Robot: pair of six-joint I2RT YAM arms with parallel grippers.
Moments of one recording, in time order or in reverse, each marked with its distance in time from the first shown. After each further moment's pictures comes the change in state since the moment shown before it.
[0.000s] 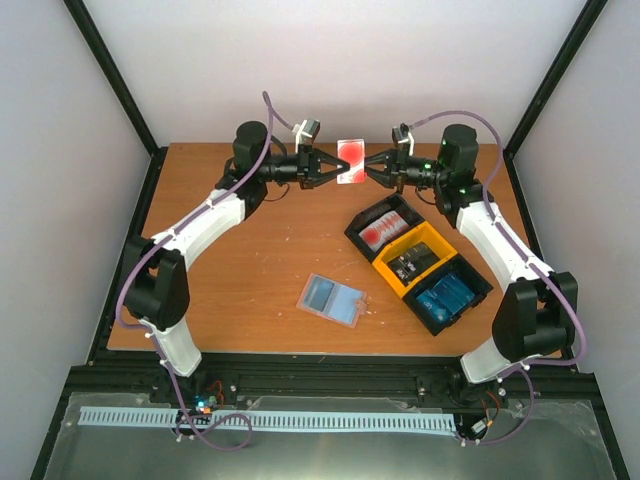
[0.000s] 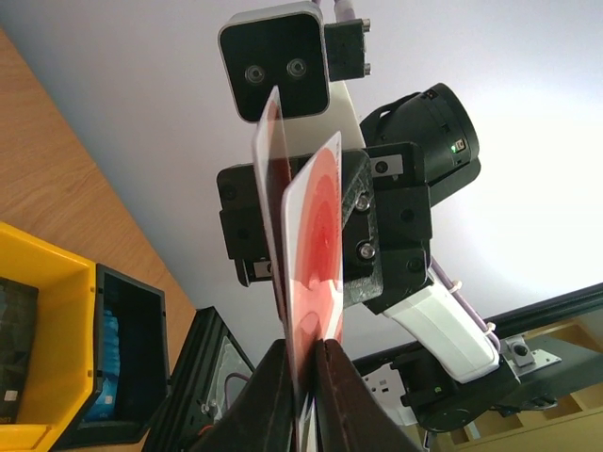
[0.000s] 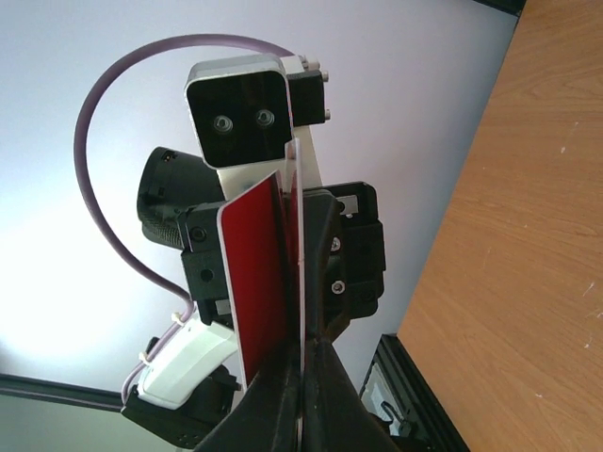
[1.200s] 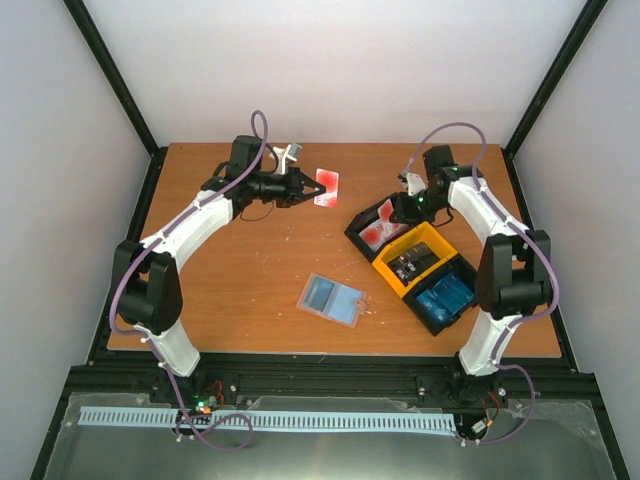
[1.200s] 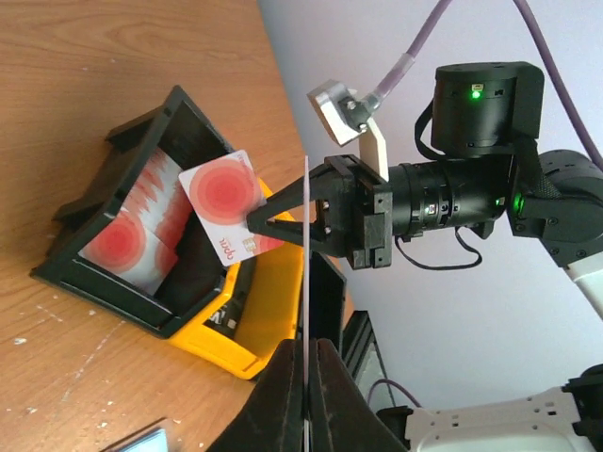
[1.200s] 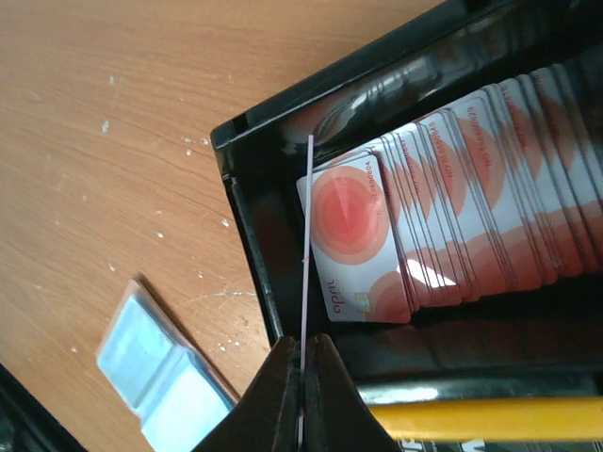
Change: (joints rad) left arm 0.068 -0.047 -0.055 -0.585 -0.233 0.466; right arm -0.078 0.266 0.192 -1.044 0.626 -1.111
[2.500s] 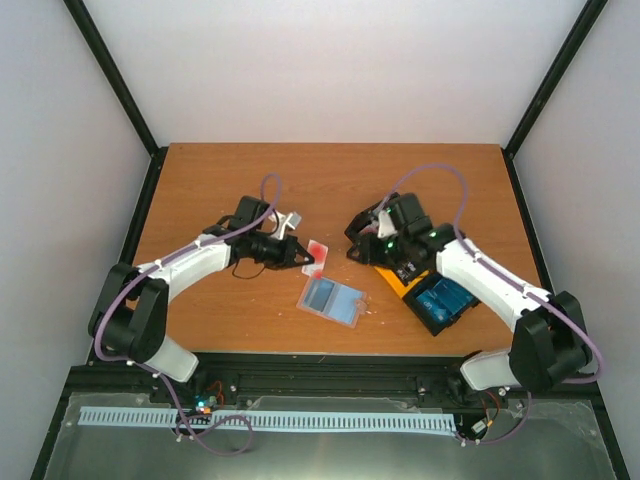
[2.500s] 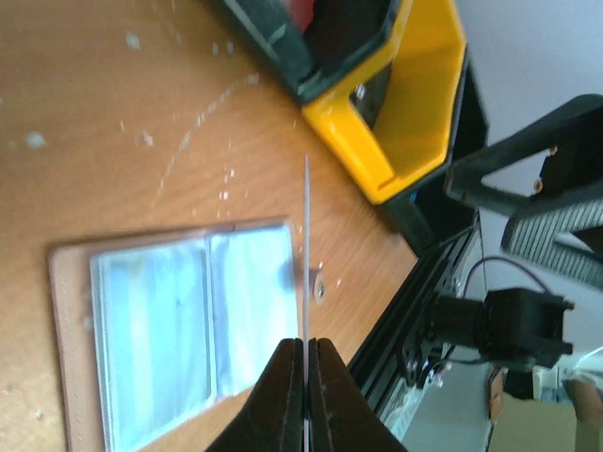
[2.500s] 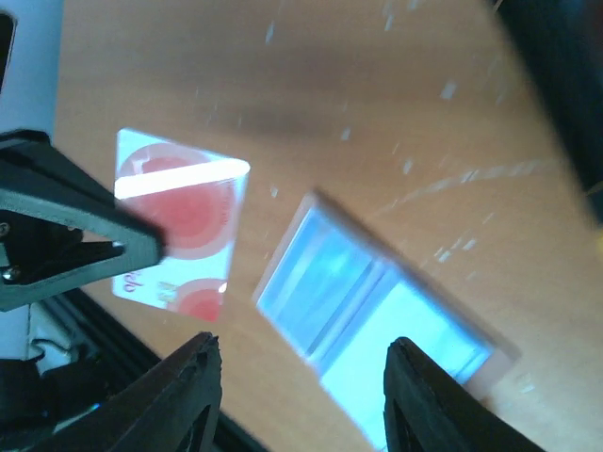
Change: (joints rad) left arm -0.066 -0.188 -0.441 -0.102 -0.111 0.230; right arm 0.338 -0.424 -0.453 0.326 0.079 0.473
